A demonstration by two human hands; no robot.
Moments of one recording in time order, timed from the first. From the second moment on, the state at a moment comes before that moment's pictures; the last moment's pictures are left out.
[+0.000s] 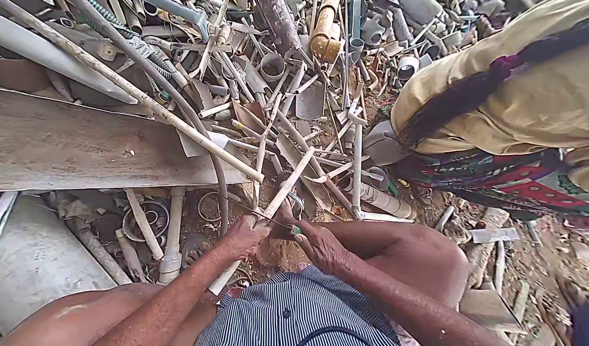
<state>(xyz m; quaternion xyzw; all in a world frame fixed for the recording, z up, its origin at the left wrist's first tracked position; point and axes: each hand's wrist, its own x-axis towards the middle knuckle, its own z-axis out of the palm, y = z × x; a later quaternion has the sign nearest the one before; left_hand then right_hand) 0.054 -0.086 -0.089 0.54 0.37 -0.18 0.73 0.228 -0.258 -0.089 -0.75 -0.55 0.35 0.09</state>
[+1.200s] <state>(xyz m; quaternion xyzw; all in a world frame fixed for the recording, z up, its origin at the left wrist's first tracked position) 0.059 -0.089 -0.086 0.64 0.34 -0.21 0.66 0.335 -0.229 -0.090 -0.90 -0.32 0.31 0.01</state>
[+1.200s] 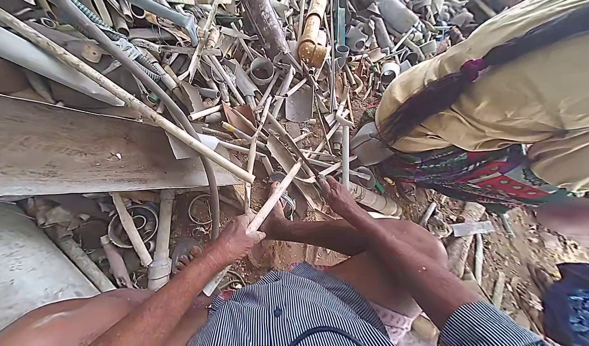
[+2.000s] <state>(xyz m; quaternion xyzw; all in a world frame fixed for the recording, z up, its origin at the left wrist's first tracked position) 0.062 -0.085 -0.088 0.63 0.34 -0.19 0.67 0.221 -0.260 -0.081 -0.79 -0.49 0.37 0.08</state>
